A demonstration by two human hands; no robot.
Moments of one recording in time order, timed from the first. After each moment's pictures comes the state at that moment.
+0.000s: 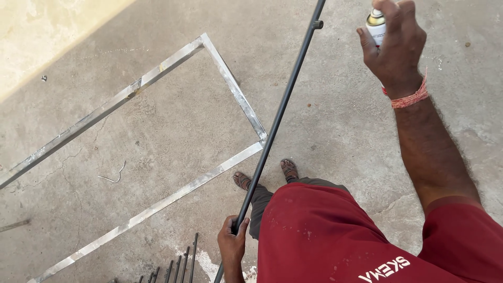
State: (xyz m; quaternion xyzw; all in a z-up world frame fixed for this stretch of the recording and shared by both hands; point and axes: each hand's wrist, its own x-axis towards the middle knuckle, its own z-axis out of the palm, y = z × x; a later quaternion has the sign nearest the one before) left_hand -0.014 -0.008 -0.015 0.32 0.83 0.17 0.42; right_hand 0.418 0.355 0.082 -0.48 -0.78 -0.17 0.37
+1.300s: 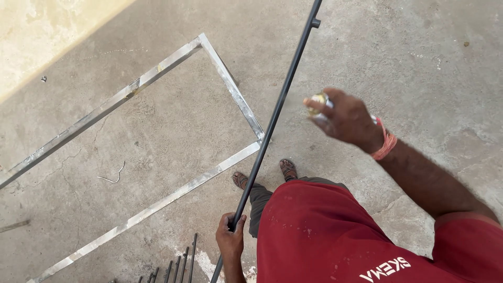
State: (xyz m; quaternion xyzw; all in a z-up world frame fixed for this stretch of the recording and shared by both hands) left_hand -0.012 -0.010 -0.034 0.33 0.83 0.24 0.38; right_hand 0.351 0.264 0.055 -0.38 -0.89 0.03 0.24
